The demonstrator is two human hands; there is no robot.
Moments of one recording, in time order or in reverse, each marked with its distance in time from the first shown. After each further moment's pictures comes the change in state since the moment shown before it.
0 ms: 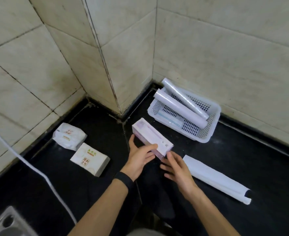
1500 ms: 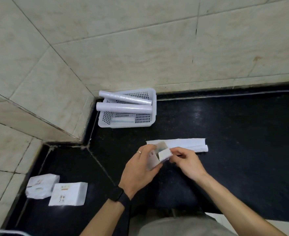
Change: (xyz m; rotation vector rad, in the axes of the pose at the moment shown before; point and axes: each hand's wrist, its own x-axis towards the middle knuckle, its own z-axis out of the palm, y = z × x) left_hand -0.085 -0.076 0.095 1.510 -0.380 0.986; right_hand -0.094 0.049 -0.136 -0.088 0.338 -0.293
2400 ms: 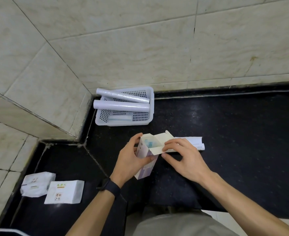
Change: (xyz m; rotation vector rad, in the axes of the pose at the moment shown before) left_hand 0.019 -0.010 -0.018 -0.366 -0.101 -0.329; right_hand -0.008 -0.006 -0.013 -0.457 0.127 -0.647
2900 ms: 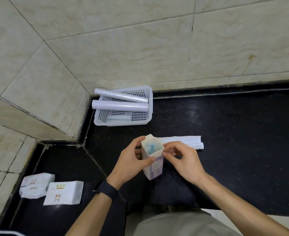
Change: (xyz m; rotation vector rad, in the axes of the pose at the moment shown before) left_hand -0.005 0.005 -0.003 -0.024 -0.115 -0.029; right_hand -0.005 0.003 0.014 0.285 0.040 0.186
